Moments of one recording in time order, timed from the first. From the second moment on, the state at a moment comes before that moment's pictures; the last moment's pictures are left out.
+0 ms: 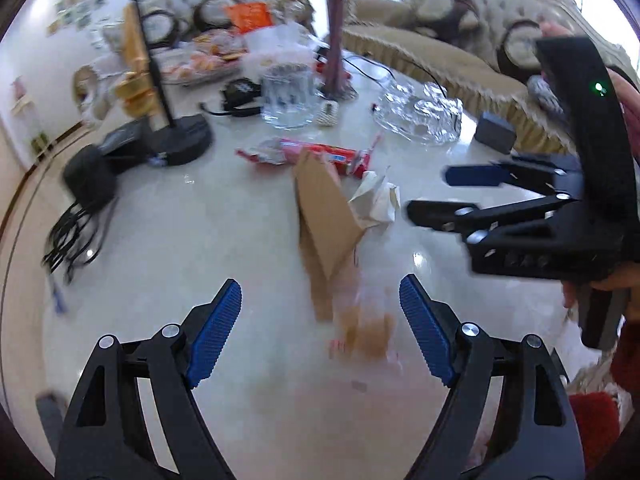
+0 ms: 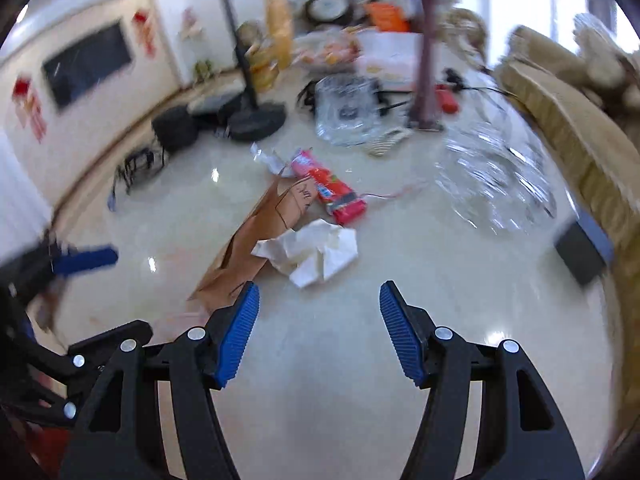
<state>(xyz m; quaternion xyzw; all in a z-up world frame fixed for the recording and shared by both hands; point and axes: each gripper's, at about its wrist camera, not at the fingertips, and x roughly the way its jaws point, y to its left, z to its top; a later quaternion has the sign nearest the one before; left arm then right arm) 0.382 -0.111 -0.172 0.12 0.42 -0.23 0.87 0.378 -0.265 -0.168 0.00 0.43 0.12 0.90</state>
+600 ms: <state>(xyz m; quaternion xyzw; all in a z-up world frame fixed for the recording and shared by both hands) 0.446 -0.137 -0.212 0.13 0.47 -0.24 0.84 0.444 -0.241 -0.197 -0.12 0.44 0.19 0.87</state>
